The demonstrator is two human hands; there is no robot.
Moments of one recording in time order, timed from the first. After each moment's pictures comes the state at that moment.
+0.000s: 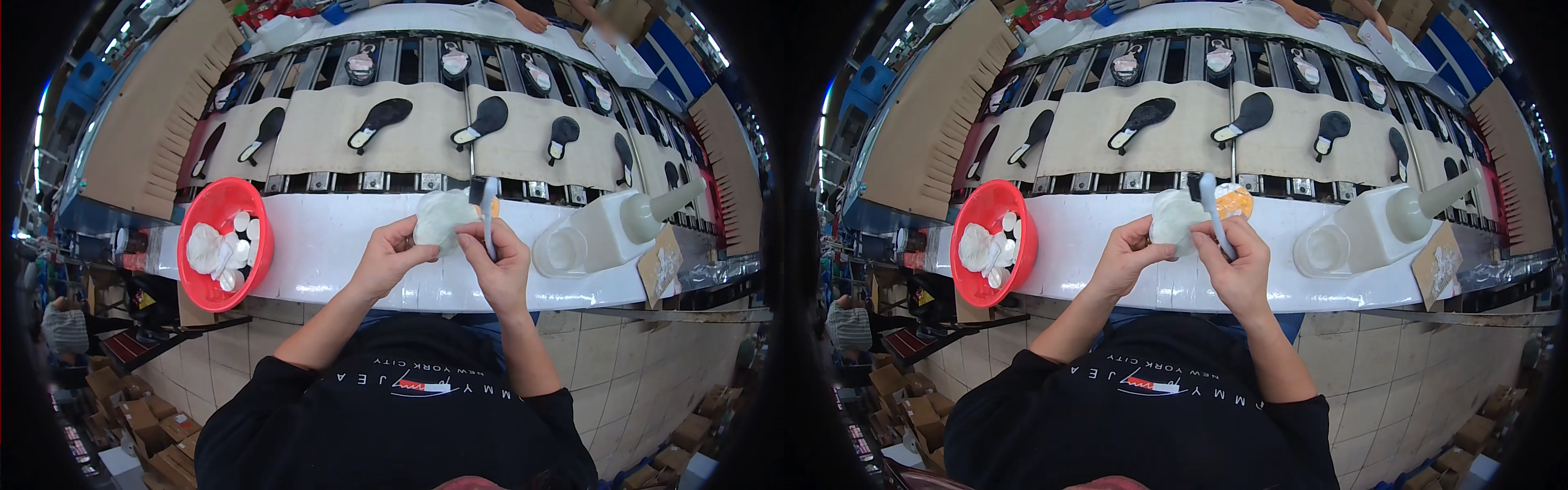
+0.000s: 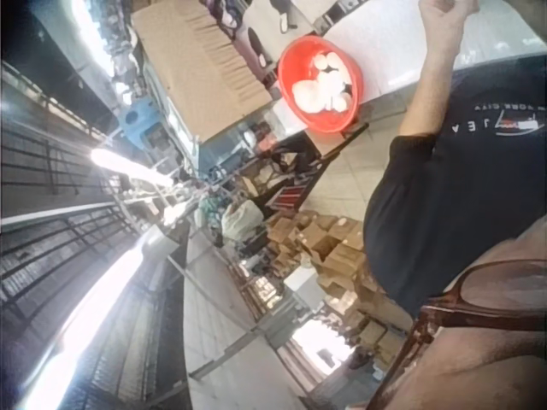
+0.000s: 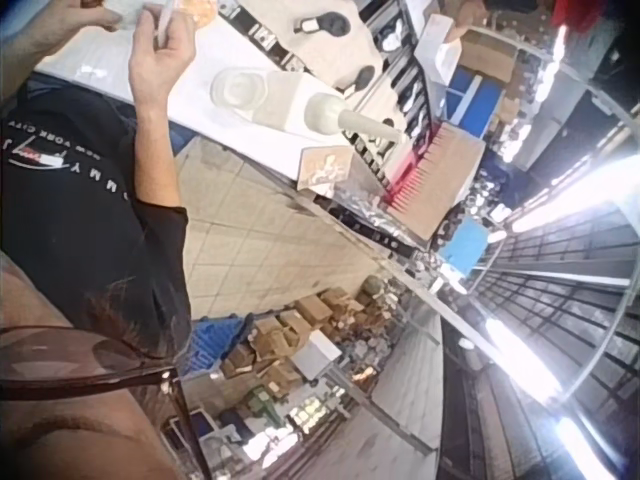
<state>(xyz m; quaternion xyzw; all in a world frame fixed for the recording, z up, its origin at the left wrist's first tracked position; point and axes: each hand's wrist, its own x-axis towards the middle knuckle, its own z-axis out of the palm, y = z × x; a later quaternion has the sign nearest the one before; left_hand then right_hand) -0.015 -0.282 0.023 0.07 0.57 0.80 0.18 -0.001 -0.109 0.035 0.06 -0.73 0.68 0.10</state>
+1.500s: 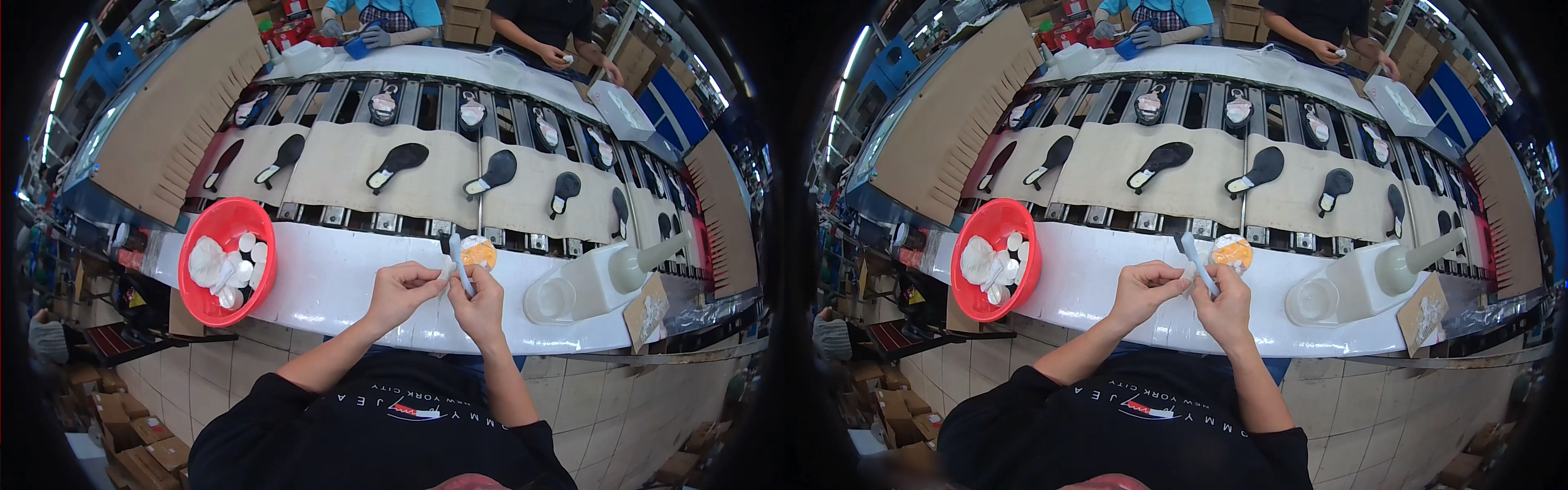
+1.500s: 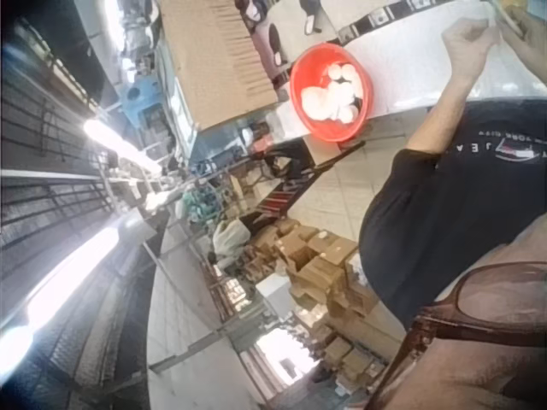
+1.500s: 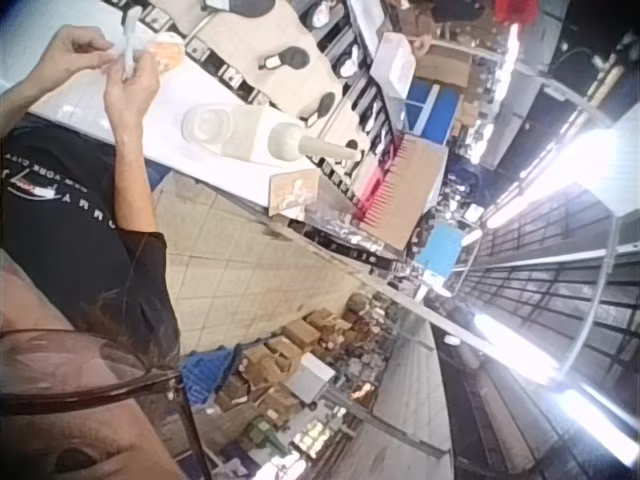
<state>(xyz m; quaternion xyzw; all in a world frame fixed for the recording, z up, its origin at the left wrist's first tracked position) -0.020 -0.283 0.001 0.05 0.65 0.76 0.03 -0.016 -0.133 0.012 0.05 -0.83 0.55 0.09</state>
